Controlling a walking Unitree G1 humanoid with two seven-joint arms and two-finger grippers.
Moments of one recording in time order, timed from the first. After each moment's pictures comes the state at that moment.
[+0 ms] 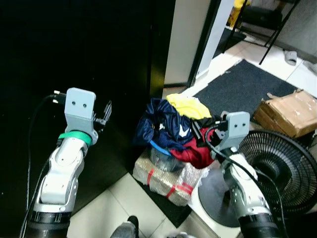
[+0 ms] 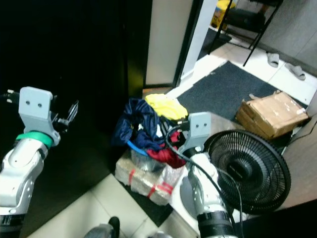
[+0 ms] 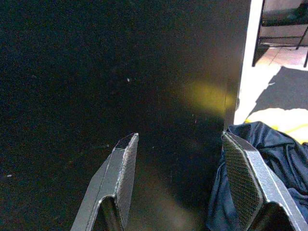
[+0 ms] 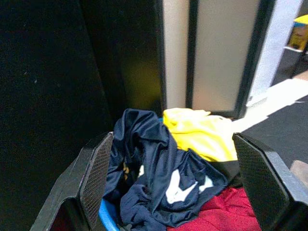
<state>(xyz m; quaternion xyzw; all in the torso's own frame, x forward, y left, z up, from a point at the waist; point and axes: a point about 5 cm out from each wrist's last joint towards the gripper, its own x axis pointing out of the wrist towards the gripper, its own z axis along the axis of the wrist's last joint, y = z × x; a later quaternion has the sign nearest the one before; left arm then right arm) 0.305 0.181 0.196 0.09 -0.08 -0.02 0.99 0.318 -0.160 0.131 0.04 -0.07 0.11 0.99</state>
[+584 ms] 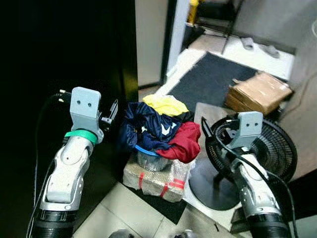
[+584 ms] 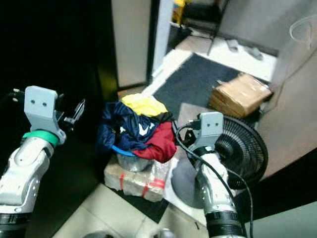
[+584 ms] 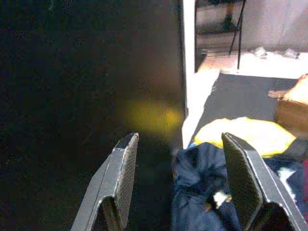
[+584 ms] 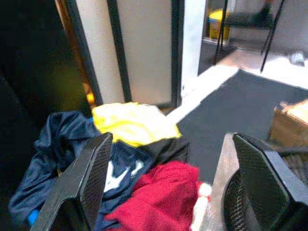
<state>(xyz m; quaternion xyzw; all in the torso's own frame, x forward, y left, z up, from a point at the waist) 0.307 0.176 0.197 0.09 -0.09 -0.03 0.99 0.317 -0.171 0.128 0.05 -0.06 0.08 0.99</state>
